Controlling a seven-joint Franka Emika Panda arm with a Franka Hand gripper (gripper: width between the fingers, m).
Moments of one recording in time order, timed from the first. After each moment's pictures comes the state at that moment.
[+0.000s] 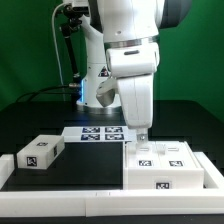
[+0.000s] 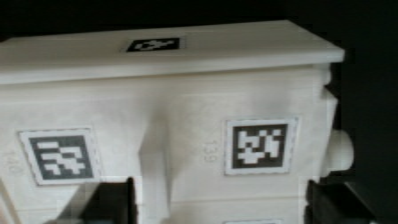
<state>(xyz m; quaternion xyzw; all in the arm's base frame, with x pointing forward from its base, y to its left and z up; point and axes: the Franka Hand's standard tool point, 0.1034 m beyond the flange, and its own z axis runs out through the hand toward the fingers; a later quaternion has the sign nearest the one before) 0.543 0.038 0.086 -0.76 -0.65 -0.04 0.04</state>
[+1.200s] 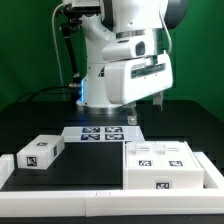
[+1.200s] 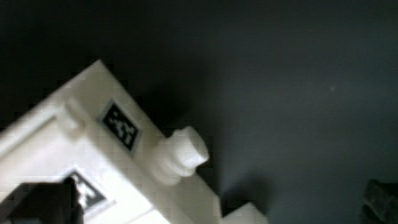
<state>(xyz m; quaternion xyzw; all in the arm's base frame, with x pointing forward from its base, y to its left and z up) 0.463 0.060 0.084 -0.93 -0.36 -0.06 0.03</state>
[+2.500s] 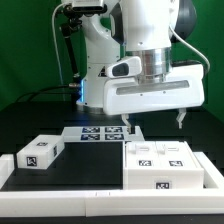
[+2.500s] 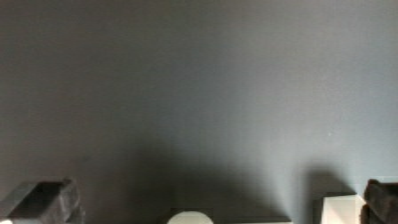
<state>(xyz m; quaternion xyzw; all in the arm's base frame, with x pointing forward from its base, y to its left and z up) 0.456 0.084 0.053 -1.00 0.02 -0.02 0.05</state>
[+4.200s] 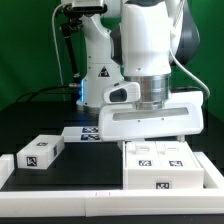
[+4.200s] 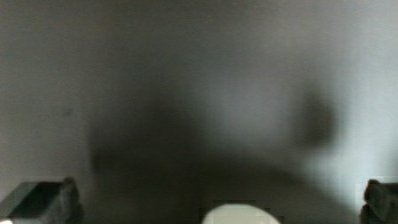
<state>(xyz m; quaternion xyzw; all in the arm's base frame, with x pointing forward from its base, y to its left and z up) 0.493 0.067 0.008 -1.00 0.00 -0.03 0.03</state>
